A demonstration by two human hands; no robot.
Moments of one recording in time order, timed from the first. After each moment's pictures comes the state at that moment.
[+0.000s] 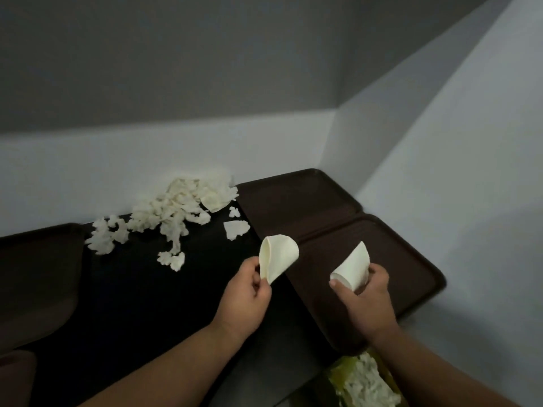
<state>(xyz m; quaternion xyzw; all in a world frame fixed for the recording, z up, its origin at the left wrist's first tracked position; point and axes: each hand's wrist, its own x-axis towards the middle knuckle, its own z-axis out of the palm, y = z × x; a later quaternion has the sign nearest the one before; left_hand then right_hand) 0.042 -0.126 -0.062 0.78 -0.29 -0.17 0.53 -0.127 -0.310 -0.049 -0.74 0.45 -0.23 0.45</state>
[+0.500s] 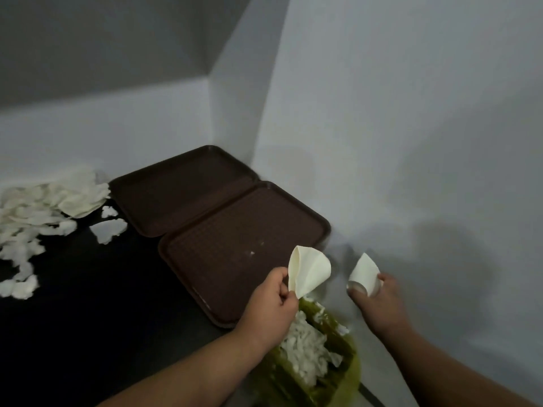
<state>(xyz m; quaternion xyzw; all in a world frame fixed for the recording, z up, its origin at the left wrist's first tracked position) -0.174 -0.285 -0.073 0.70 -0.44 -0.34 0.45 -0.379 -0.430 -0.104 -0.63 0.66 -0.22 0.33</state>
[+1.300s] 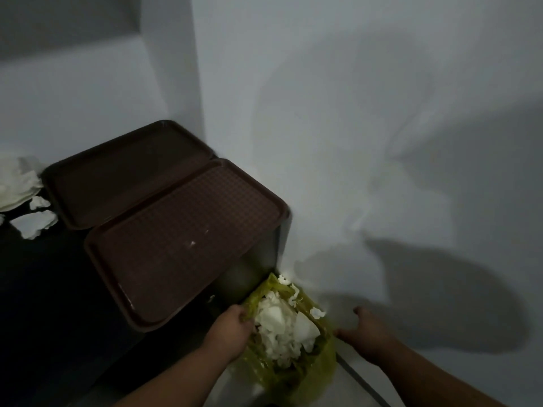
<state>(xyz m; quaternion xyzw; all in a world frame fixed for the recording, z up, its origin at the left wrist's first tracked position) -0.239 -0.341 -0.199 0.84 -0.28 -0.43 0.19 -0.498 -0.492 -0.184 -0.66 0.63 0.10 0.40</state>
